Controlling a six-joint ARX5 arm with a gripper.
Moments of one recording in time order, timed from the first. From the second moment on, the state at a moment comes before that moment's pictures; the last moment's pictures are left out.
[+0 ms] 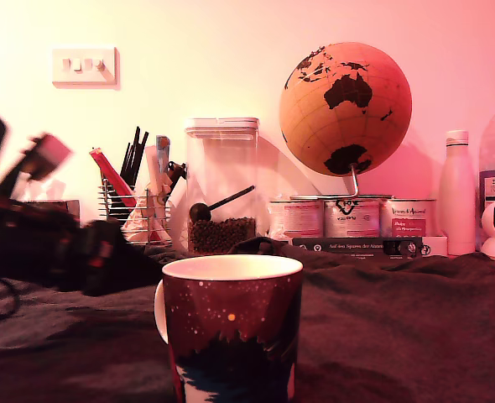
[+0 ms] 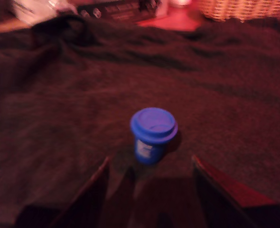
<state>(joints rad) -0.37 1.85 0.44 1.03 0.54 0.04</state>
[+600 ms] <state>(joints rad) -0.44 1.88 0.60 0.81 0.45 0.15</state>
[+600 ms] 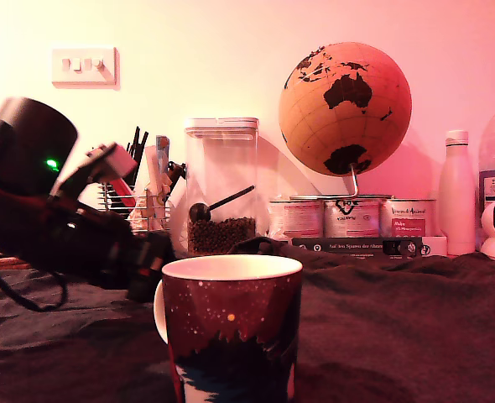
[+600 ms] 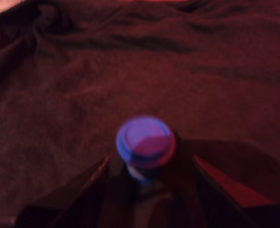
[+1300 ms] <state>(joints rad) -0.44 1.92 0.64 0.77 0.45 0.16</state>
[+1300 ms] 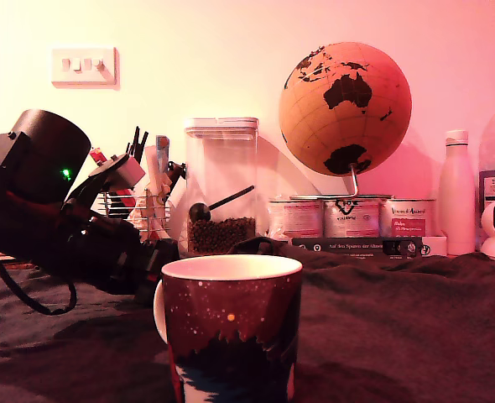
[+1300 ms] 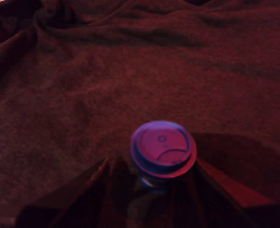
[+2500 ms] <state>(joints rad) -0.44 1.87 0.67 0.63 0.57 0.18</state>
